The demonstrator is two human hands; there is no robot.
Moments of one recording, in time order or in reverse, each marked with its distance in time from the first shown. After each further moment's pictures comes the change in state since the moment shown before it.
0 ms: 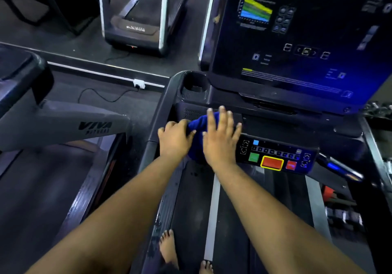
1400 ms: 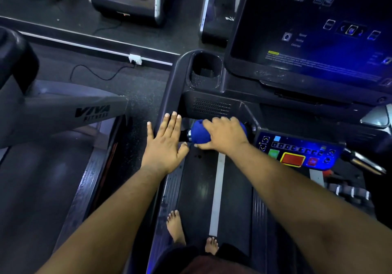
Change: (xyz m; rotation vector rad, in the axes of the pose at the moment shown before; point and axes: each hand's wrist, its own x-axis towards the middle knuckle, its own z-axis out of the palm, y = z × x) left_hand -0.011 -0.091 0.004 0.199 -0.204 0.225; right_hand 0.045 0.001 0.036 -0.285 -0.419 -0.422
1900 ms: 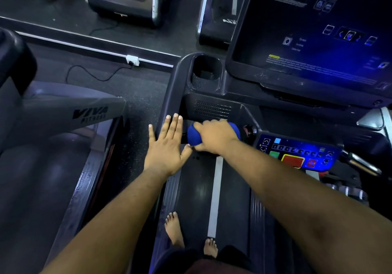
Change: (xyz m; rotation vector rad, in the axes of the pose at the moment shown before) left_hand 0.003 0.002 -0.003 -0.019 -0.019 -0.013; right_hand 0.027 -0.019 -0.012 0.074 -0.123 -0.048
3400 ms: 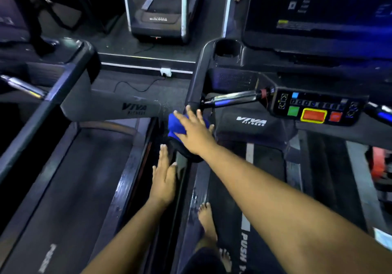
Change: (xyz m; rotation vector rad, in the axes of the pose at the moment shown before) left_hand -0.248 -0.020 0.038 -0.739 0.163 -0.318; right_hand -0.101 -0.184 0.017 0.782 0.323 0.061
